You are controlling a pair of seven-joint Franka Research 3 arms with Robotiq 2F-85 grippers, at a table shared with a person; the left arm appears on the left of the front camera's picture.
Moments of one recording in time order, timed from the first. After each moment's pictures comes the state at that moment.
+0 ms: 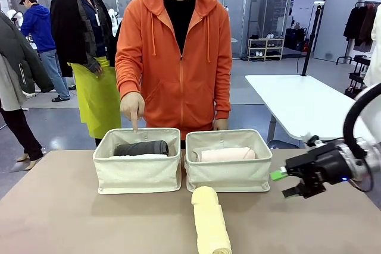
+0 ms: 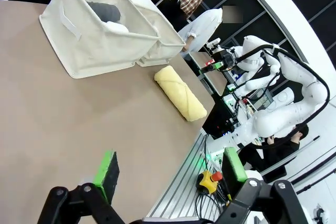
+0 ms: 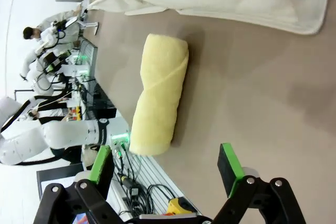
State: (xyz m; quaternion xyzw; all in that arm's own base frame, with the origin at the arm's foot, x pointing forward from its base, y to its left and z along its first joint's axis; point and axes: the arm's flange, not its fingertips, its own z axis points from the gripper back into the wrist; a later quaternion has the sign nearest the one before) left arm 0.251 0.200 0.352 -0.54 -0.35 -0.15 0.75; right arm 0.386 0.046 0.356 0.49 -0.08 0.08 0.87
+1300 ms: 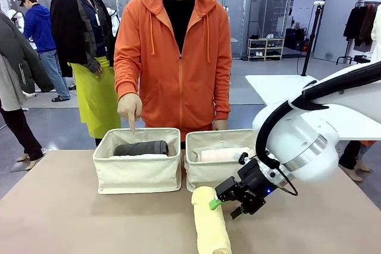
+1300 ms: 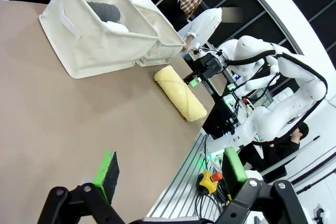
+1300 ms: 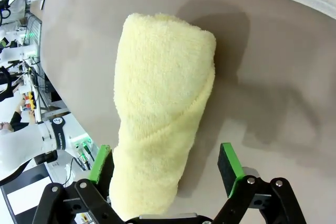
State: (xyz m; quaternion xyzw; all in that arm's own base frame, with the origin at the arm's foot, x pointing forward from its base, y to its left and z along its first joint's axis) left arm 0.251 0.200 0.352 -0.54 -0.35 -0.15 0.75; right arm 0.395 0.212 0.307 0.37 -0.02 0.12 0.92
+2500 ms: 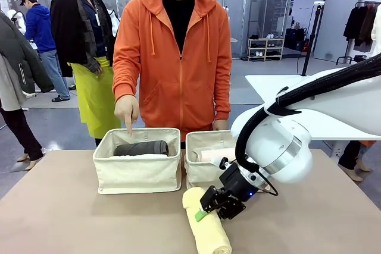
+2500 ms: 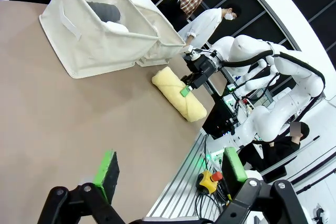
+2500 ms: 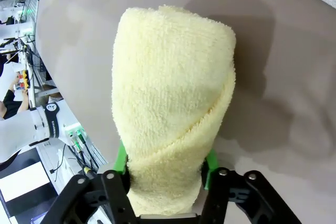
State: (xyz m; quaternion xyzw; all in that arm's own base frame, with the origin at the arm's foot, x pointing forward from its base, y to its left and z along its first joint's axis) left arm 0.251 0.200 0.352 -0.54 -0.35 -0.15 0.75; right arm 0.399 0.255 0.294 0.36 0.01 0.17 0.92
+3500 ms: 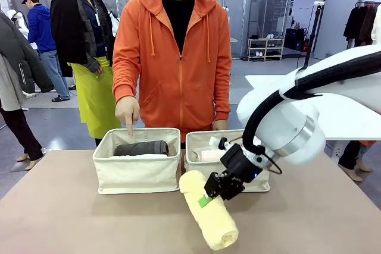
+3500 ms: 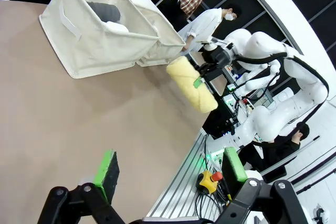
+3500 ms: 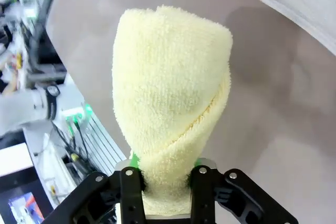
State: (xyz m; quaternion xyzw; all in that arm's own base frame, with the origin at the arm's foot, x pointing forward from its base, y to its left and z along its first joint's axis) left arm 0.251 0.200 0.352 -0.54 -0.35 -0.15 0.75; right arm 0.391 0.256 0.365 0.34 -0.03 0.26 0.90
